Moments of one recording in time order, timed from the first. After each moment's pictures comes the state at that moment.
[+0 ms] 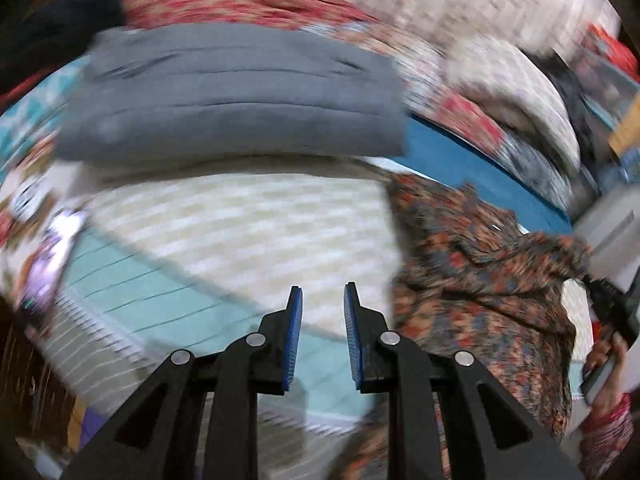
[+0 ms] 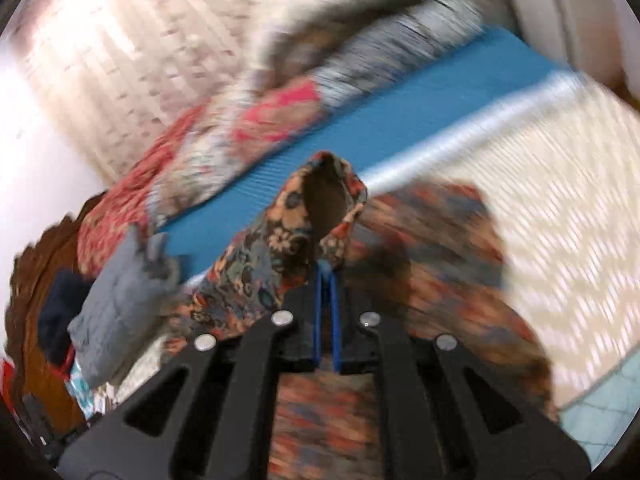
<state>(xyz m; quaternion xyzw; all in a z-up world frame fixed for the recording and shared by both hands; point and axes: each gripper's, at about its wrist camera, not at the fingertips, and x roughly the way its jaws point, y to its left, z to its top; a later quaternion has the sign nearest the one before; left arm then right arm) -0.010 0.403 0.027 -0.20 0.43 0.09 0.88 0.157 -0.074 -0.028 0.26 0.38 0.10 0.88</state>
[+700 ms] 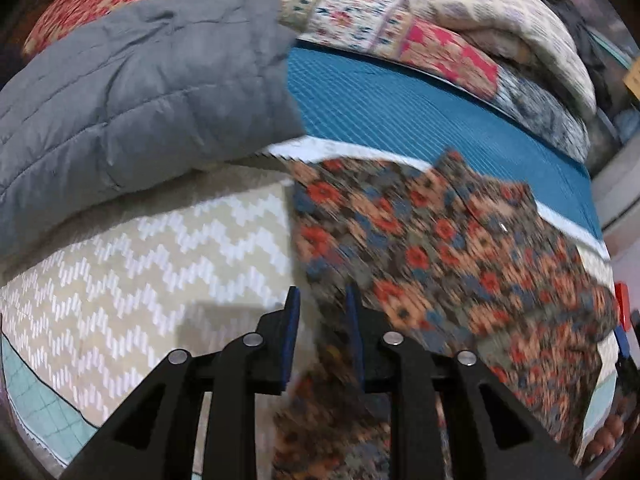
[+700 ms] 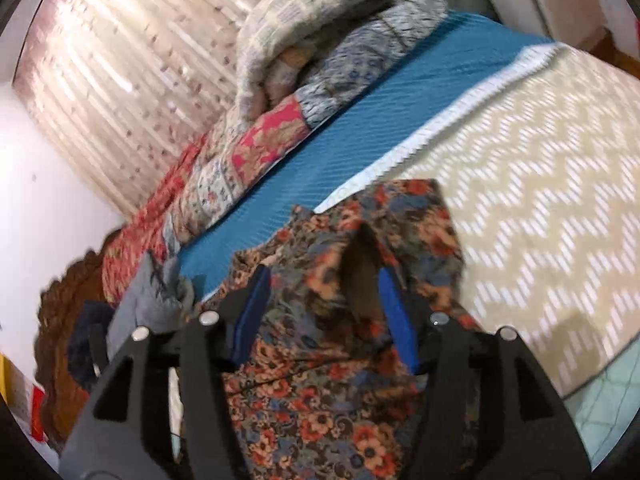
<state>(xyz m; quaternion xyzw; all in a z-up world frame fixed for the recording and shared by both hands) 0.181 0.334 -0.024 -0.14 0.51 0.07 0.85 0.151 -0.113 -0.034 0.30 0.35 0.13 0.88</state>
